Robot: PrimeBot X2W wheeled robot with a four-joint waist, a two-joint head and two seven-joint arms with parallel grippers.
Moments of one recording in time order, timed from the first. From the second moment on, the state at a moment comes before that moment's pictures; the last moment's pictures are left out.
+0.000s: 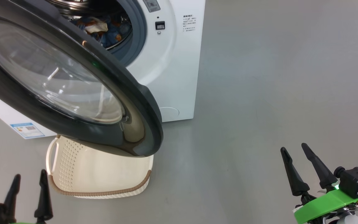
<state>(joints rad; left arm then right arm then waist) 0.02 0.17 0.09 0.15 -0.35 -0.13 -0.26 -0.08 -0.25 0.13 0.17 0.44 0.13 -0.26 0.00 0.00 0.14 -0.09</state>
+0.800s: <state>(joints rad) 0.05 0.10 0.12 0.16 -0.27 -0.13 -0.26 -0.06 -0.19 0.10 0.18 0.44 0.13 -0.26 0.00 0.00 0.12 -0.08</state>
